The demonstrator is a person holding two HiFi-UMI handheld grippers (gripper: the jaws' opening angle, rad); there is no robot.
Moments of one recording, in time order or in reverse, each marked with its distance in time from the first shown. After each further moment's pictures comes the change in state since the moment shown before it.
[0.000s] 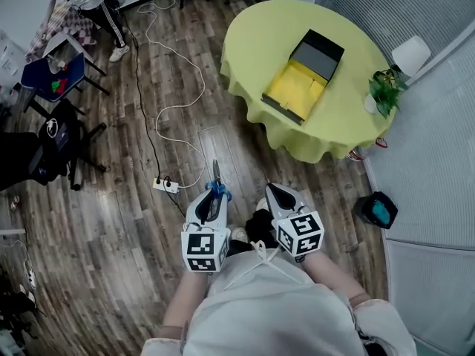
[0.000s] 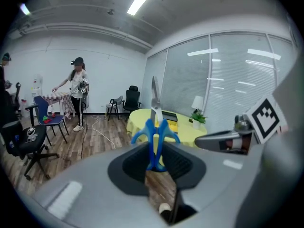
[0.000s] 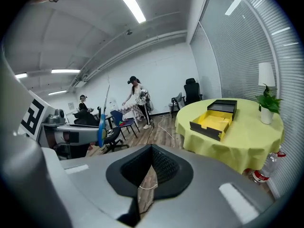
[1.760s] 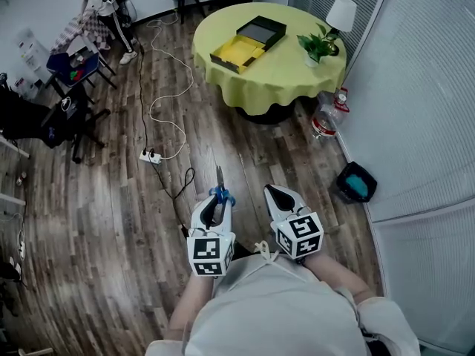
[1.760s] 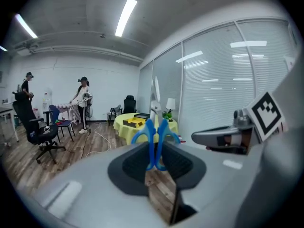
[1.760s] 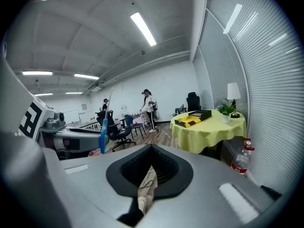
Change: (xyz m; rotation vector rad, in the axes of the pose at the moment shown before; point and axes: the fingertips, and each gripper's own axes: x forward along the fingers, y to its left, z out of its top) left arm -0.249 -0.435 -0.164 0.050 -0.111 0.081; right arm -0.461 -0.056 -0.203 -0.094 -0.134 0.066
